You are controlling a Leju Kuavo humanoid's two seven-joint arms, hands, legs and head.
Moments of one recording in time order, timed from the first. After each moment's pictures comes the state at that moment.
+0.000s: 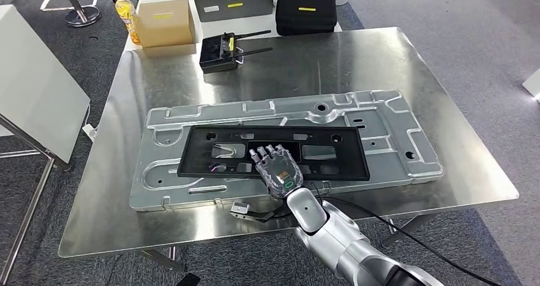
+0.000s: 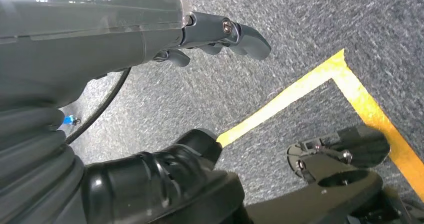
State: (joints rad) left arm -0.15 -0.22 0.72 -0.22 -1.18 0.04 0.00; right arm -0.67 0.16 0.84 -0.54 1.50 -0.57 0.00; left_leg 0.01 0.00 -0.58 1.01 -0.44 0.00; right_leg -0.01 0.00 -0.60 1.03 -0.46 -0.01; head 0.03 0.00
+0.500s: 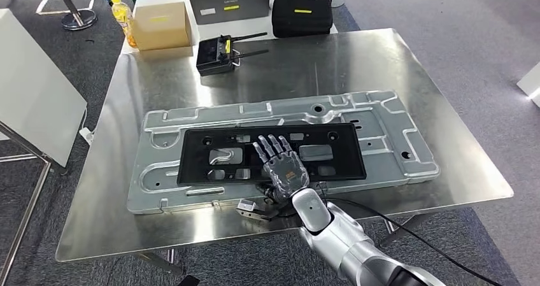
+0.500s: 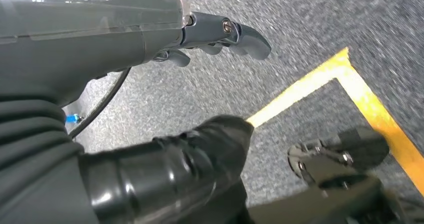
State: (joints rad) left arm -0.15 -0.22 0.72 -0.22 -1.16 0.04 0.02; right arm -0.66 0.16 0.82 -0.54 1.49 -0.57 0.04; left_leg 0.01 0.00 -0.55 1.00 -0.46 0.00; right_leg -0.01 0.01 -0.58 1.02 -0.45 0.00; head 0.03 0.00
